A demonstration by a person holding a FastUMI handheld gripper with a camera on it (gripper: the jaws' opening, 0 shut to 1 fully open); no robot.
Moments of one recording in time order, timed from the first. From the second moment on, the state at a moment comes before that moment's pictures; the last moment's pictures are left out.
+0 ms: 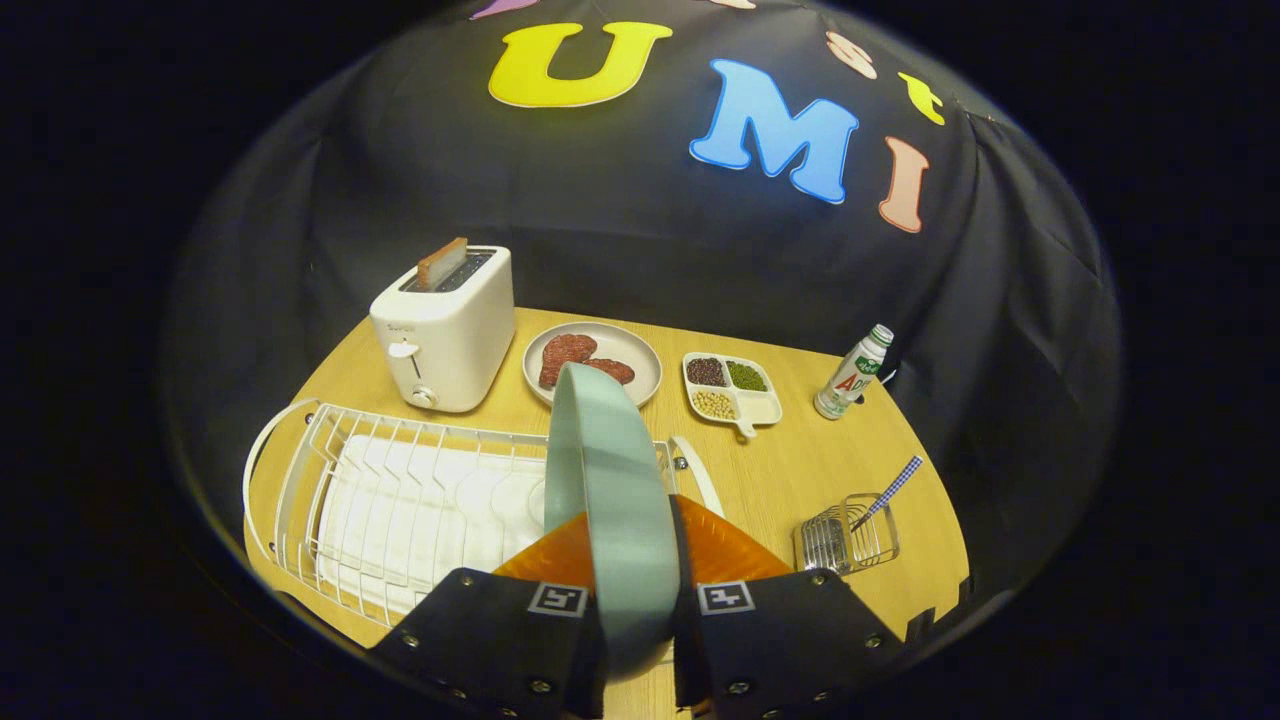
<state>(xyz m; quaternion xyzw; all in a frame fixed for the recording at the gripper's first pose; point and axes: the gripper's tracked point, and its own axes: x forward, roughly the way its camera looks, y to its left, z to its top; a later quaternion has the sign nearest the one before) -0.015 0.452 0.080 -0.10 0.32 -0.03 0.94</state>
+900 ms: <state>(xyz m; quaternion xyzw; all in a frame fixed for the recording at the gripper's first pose) -0.159 0.377 0.097 -0.08 0.30 -0.01 0.95</state>
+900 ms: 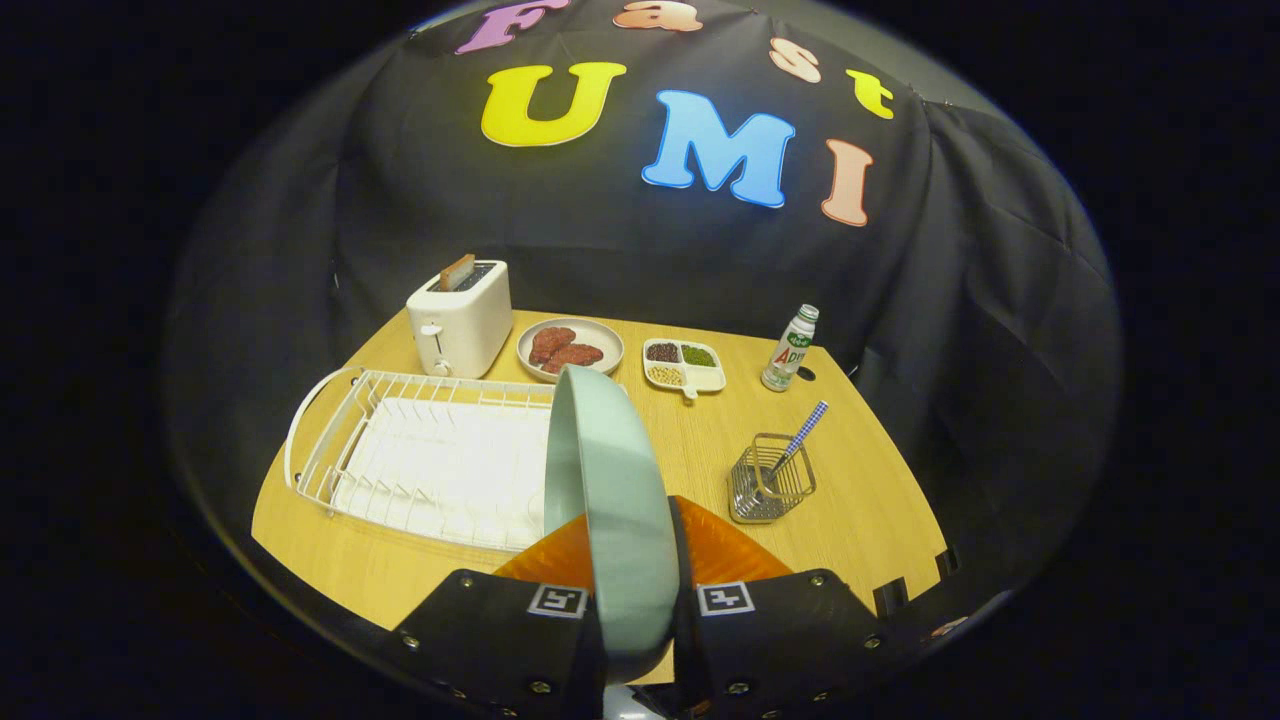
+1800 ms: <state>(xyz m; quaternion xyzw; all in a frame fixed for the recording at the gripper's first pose) -0.230 0.355 -0.039 0.15 0.42 0.08 0.89</state>
